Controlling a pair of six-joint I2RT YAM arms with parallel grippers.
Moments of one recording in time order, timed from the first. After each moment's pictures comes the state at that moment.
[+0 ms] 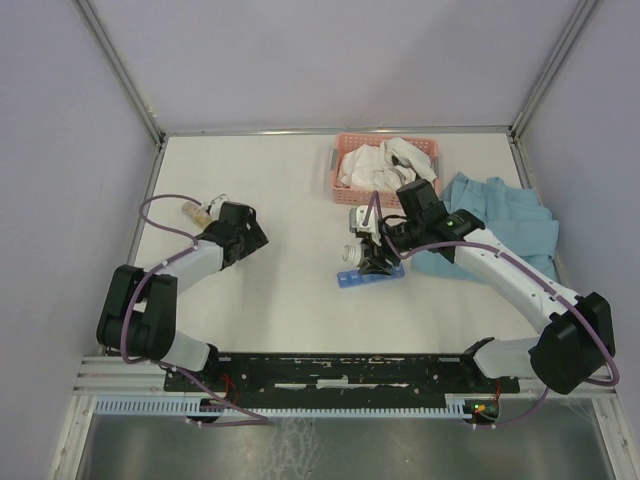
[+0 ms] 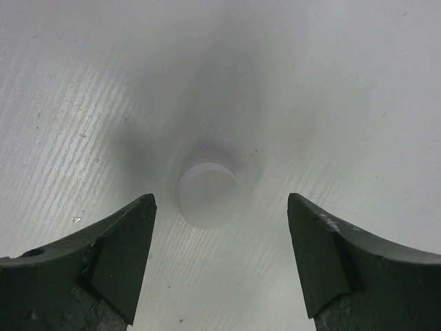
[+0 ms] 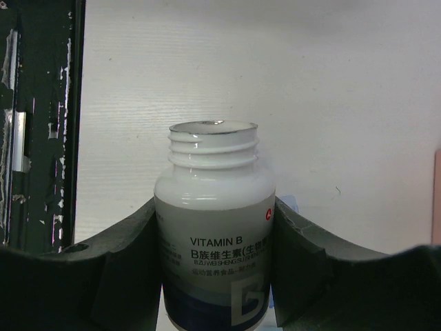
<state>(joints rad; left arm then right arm) -0.26 1.48 0.72 -0.16 -0.26 -0.71 0.56 1.32 1.07 -0.62 -0.74 -0.75</state>
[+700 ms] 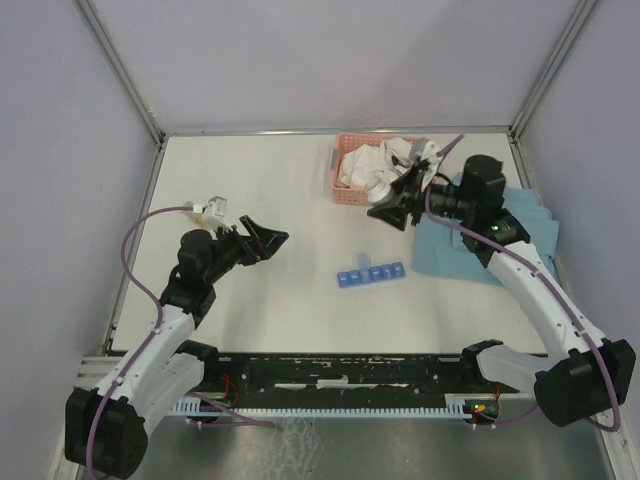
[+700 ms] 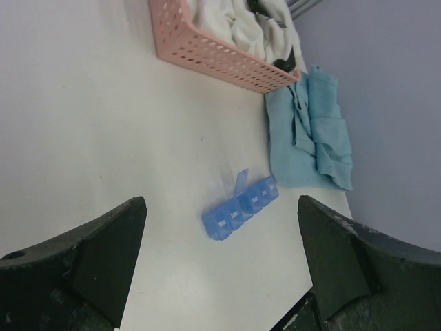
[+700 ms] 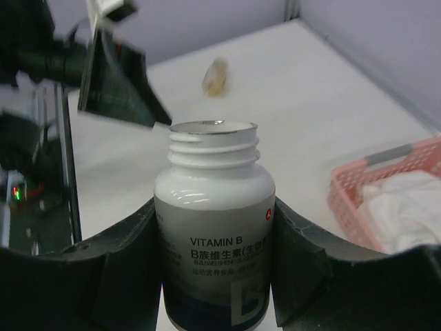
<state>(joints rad) -0.26 0.84 0.44 0.14 0.33 -0.71 0.34 1.17 1.03 -0.16 -0.90 -0.16</state>
